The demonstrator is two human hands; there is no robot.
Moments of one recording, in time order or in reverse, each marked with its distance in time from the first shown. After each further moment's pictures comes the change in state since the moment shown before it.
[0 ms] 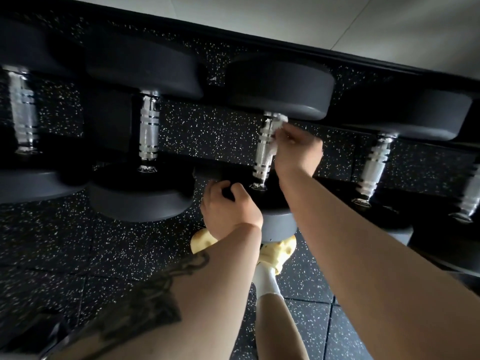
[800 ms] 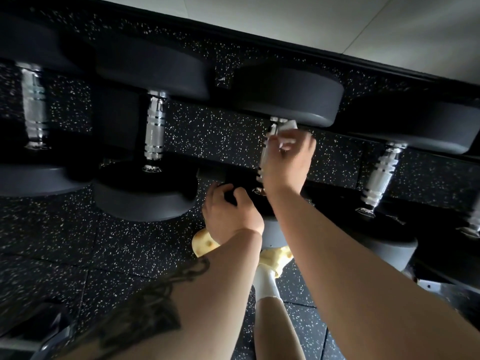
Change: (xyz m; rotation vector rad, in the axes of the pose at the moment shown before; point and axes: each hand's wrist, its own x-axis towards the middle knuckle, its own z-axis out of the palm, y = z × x) left_hand 0.000 0.001 0.000 0.039 0.009 -0.013; right_hand -0.013 0.010 0.017 0.045 0.016 -0.188
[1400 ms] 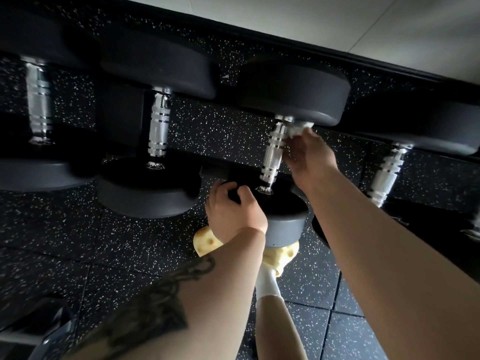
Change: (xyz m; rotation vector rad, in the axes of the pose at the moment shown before) left_hand -0.002 0.003 -0.001 -0.030 -0.011 -0.009; right_hand 0.045 -0.001 -0.021 0.668 -0.239 0.748
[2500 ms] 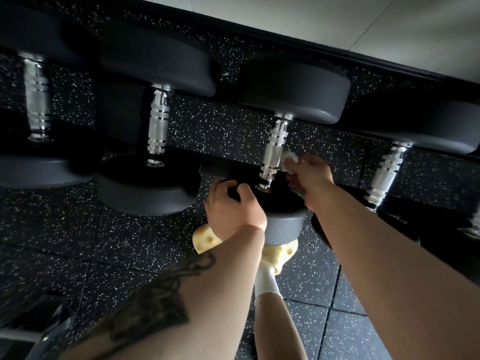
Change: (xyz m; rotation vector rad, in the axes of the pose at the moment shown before) left_hand -0.002 0.001 -0.002 0.043 -0.014 0.005; right_hand 0.000 0.022 -0.034 -0.683 0.108 -0.054
